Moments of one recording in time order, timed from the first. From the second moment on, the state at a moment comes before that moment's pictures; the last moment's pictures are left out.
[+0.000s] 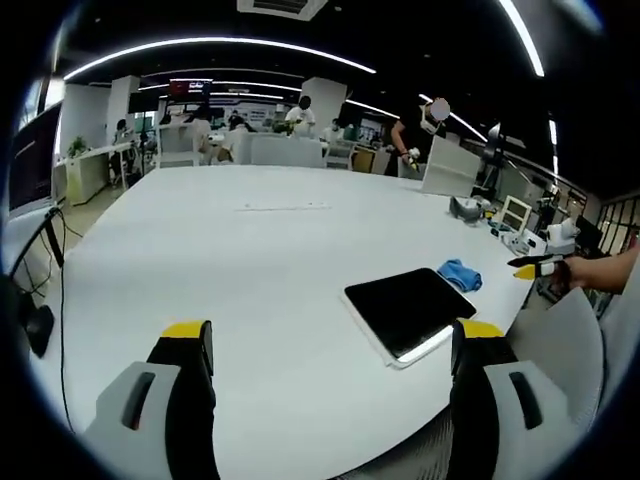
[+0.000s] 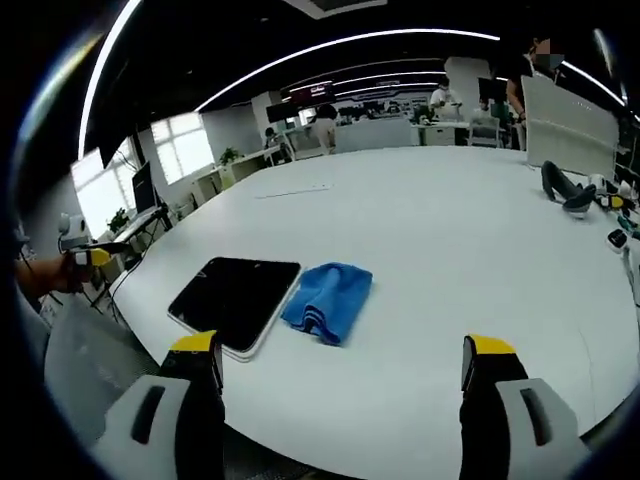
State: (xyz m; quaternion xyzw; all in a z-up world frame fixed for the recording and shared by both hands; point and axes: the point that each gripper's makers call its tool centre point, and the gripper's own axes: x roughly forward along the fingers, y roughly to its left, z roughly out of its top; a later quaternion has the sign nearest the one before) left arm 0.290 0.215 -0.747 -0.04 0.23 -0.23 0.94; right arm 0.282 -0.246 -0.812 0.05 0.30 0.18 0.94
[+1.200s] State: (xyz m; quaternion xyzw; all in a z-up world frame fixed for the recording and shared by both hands) left arm 0.300 0.225 -0.750 0.01 0.23 -0.22 0.95; right arm 0.282 -0.260 -0.817 0.03 0.33 0.13 0.94
